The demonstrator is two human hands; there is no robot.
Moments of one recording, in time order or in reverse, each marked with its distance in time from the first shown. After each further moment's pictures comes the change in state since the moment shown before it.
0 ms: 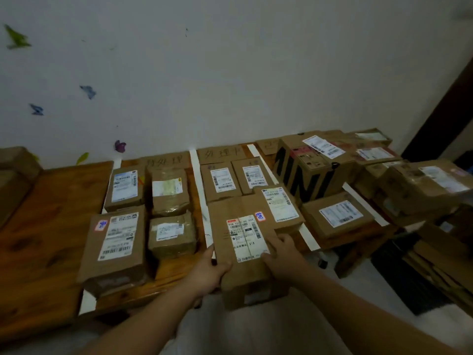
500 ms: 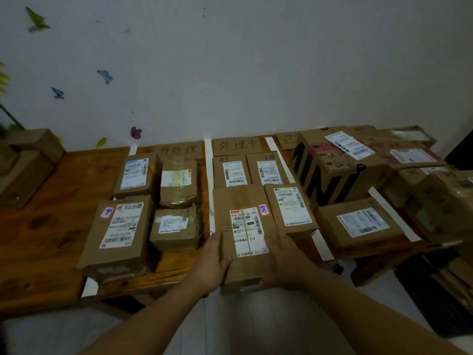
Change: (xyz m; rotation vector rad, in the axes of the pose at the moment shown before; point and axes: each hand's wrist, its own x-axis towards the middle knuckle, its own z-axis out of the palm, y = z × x) left_hand 0.036 -0.003 0.013 0.466 0.188 0.192; right_hand 0.055 0.035 -0.003 -0.511 -0.268 -0.254
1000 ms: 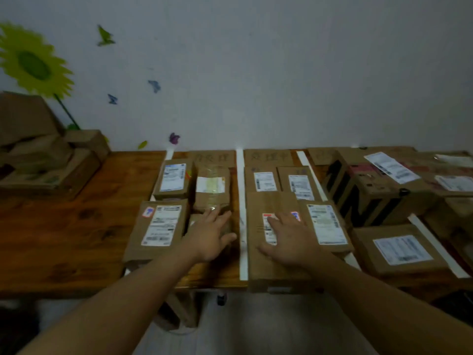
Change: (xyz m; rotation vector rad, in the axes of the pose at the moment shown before) left_hand 0.011 -0.007 -0.114 0.517 0.056 0.005; right_hand 0.040 -0.076 -0.055 -0.054 0.250 -0.055
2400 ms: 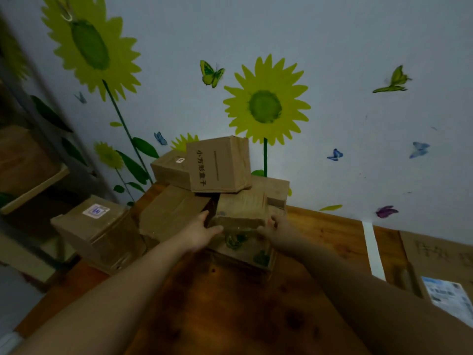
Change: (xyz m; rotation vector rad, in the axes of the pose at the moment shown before) left_hand 0.036 -0.648 -0.284 -0.724 0.113 -0.579; right_hand 0.406 -0.622 0.059 0.602 -0.222 -0.014
